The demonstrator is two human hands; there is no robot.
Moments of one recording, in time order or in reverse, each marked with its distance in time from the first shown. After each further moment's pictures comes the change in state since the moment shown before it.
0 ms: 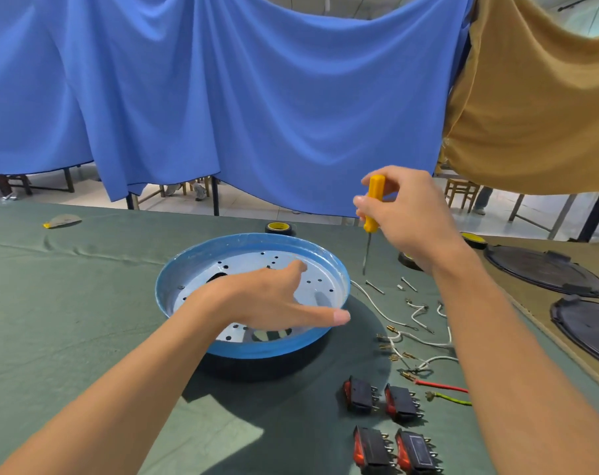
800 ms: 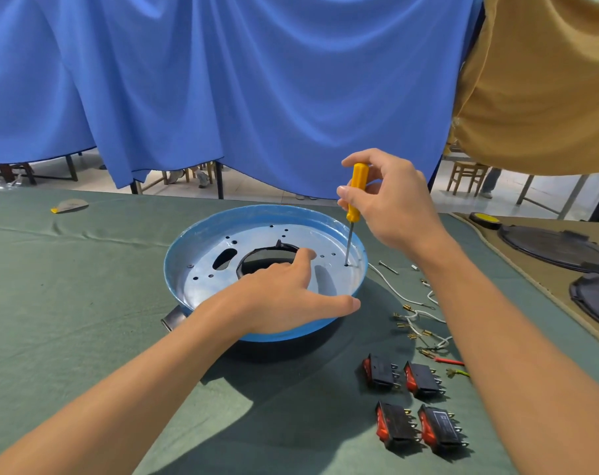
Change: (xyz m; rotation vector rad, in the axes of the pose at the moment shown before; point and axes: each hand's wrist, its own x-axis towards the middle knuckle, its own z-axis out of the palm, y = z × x) left_hand -0.008 -0.006 0.028 -0.180 0.100 -0.013; right_hand -0.009 -0.001 0.037 -0.022 -0.040 -0.112
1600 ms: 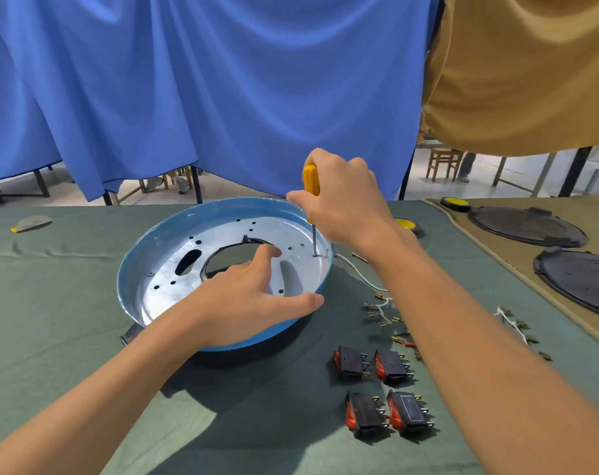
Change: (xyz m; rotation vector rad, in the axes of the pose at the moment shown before) left_hand -0.010 0.001 0.001 0.015 0.110 0.056; right_hand 0.001 0.001 0.007 -0.344 -0.034 -0.003
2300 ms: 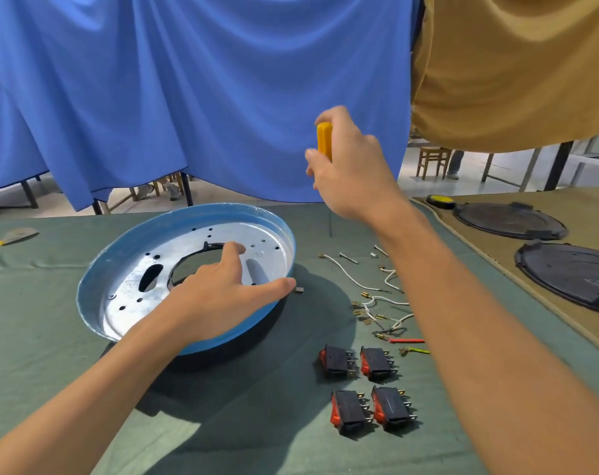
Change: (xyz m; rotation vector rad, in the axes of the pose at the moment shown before) left_hand 0.008 -0.008 0.001 -0.025 0.123 -0.165; right_hand 0.007 0.003 -0.038 0.222 0.080 0.015
